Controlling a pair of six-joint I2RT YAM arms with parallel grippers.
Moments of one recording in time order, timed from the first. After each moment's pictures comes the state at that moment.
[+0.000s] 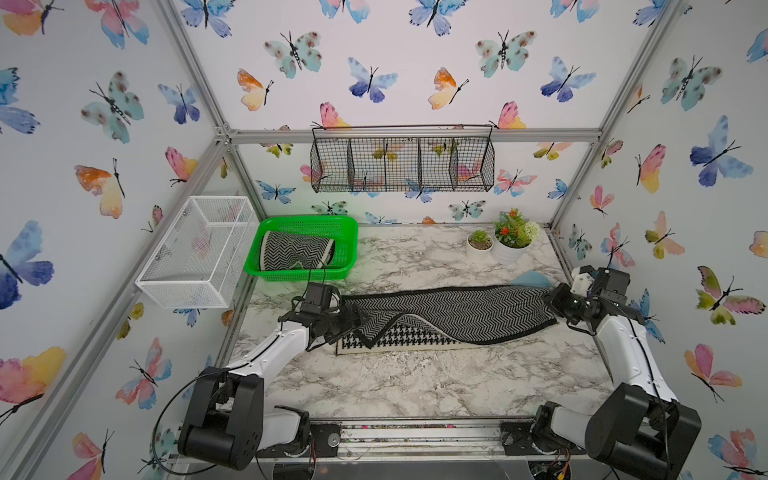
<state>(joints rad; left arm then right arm) -0.27 1.29 0.66 -0.36 0.42 -0.67 -0.37 1.21 0.88 -0.58 -0.50 0.34</state>
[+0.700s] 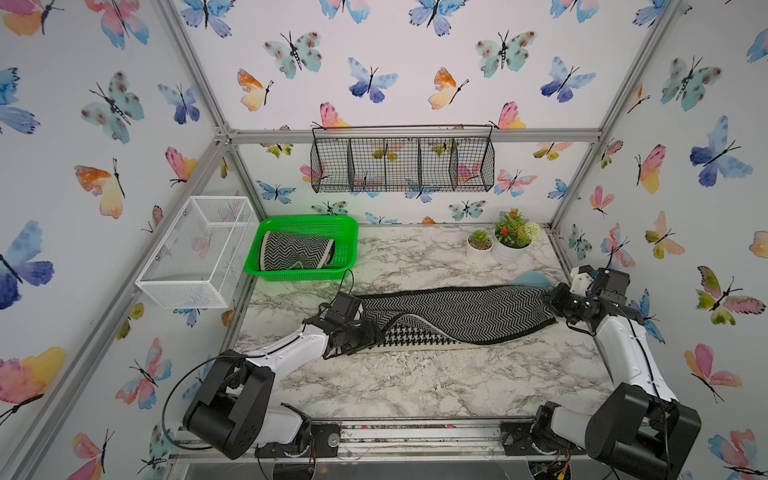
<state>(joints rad) -0.49 1.36 0.65 -0.33 0.31 -0.72 -0.37 1.21 0.87 -0.57 -0.53 0.34</state>
